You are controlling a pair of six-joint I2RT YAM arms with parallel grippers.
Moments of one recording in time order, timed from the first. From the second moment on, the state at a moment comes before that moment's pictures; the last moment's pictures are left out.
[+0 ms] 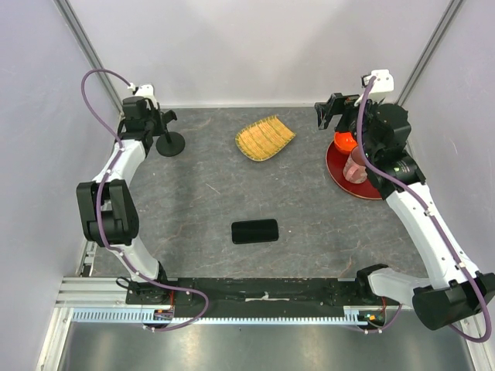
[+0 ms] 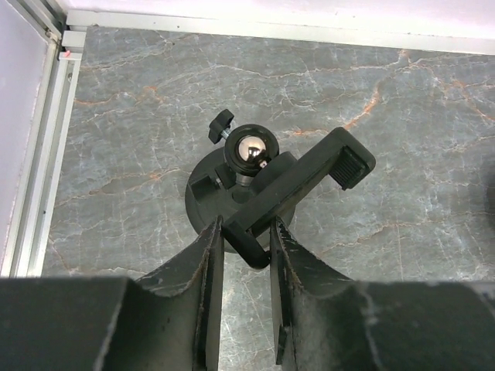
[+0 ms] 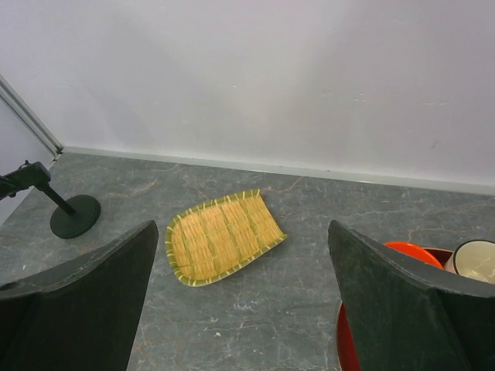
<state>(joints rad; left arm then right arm) 0.07 1.75 1.35 -0.07 0.01 0.00 0.30 1.15 1.27 -0.11 0.04 0.16</state>
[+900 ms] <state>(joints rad) -0.44 1.40 1.05 -0.20 0.35 0.01 0.30 1.22 1.27 -0.12 0.08 0.13</state>
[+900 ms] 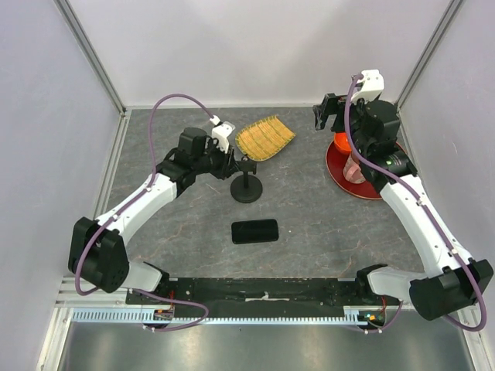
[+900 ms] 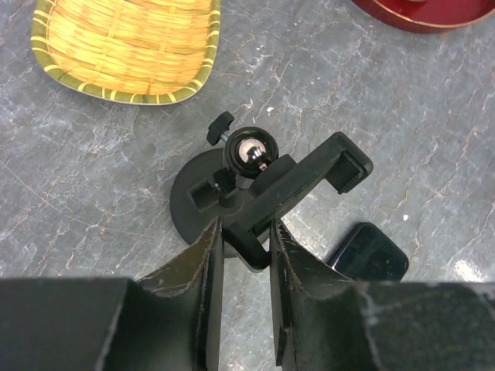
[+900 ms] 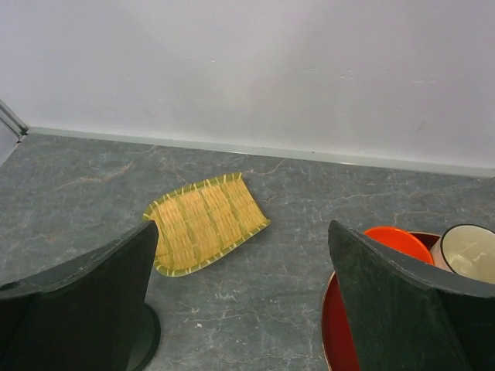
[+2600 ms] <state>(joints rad) -0.70 1.32 1.04 -0.33 0.26 0.01 0.92 0.95 0.76 -0.44 0.13 0.36</state>
